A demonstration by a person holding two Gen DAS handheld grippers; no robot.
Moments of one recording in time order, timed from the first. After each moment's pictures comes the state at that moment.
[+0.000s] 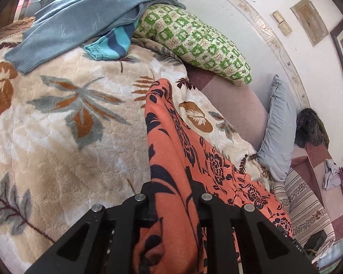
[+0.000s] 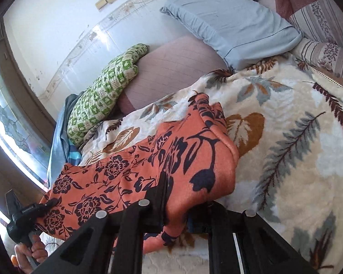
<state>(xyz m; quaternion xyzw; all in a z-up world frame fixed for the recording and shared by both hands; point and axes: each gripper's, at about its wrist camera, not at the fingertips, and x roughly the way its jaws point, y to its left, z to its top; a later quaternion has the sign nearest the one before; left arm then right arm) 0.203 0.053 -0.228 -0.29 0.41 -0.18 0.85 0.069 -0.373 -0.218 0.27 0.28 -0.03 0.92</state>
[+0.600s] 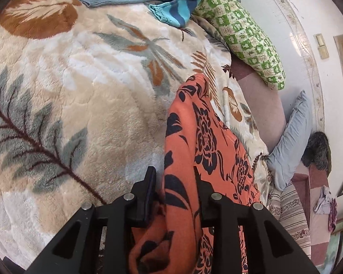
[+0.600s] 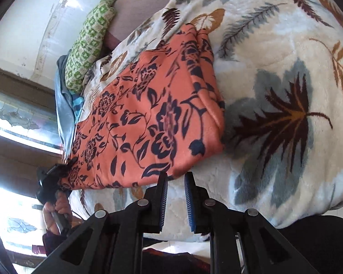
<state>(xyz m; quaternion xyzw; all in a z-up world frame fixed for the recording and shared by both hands) 0.183 0.097 -0.279 -0.37 0.49 -0.12 0.78 -0.032 -0.369 -0.279 0.37 0.47 0.05 0.80</state>
